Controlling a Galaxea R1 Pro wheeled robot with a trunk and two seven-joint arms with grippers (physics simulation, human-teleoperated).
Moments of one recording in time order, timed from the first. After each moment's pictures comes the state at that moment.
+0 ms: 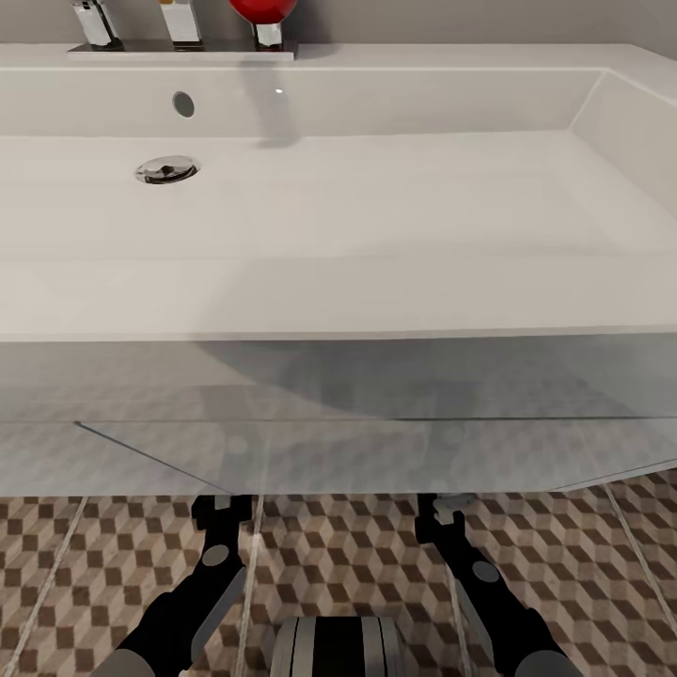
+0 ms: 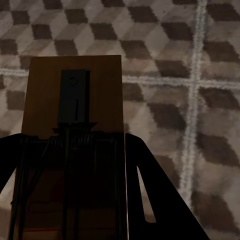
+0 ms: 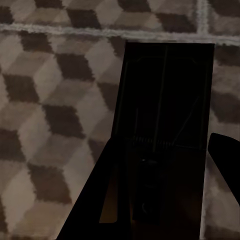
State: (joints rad) left arm -0.47 0.04 -0.39 -0.84 0.28 -0.08 0.56; right arm -0.49 0.03 -0.05 -0.62 0.12 -0.20 0.14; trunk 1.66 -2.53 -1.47
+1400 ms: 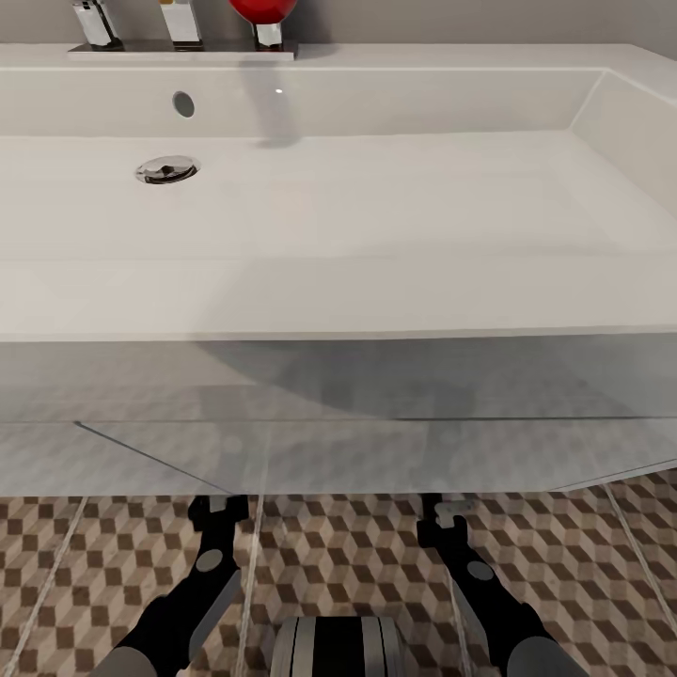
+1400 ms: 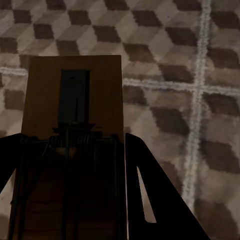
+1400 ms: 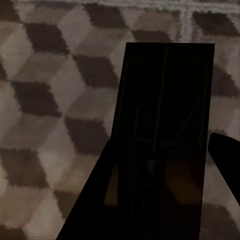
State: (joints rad) left arm -0.49 0.03 -0.36 -0.77 0.28 -0.18 0.51; right arm -0.54 0.03 -0.05 -0.49 0.13 -0.20 0.05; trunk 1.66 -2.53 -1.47
